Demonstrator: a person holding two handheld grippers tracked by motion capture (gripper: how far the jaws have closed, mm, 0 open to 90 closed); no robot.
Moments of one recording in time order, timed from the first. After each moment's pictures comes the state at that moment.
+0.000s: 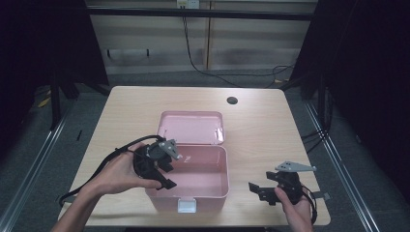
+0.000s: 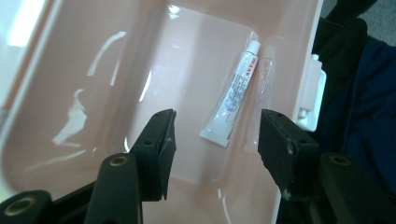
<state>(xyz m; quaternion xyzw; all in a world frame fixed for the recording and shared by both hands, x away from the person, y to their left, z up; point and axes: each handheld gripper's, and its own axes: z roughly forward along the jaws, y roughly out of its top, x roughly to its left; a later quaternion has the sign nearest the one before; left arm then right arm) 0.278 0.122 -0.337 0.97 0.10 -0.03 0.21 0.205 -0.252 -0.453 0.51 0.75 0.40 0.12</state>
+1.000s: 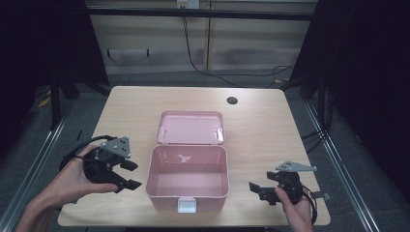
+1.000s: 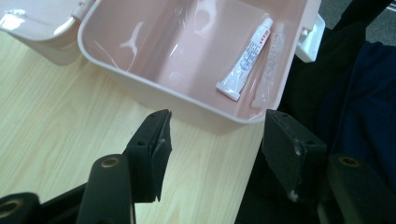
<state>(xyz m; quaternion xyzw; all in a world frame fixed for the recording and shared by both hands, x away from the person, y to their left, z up) 0.265 0.217 -0.326 0.95 0.15 -0.01 0.27 0.205 -0.253 -0.454 0.52 0.75 0.40 0.12</state>
